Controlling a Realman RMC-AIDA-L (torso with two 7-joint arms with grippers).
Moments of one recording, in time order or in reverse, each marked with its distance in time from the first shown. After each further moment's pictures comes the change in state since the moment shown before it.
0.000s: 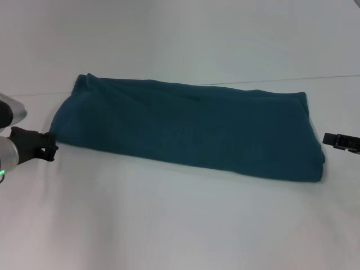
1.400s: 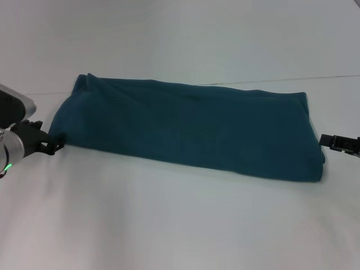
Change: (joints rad) left arm -0.058 0.002 0.019 -0.085 0.015 -0.141 -0.001; right arm -0.001 0.013 0.003 0.002 0.002 0.001 0.000
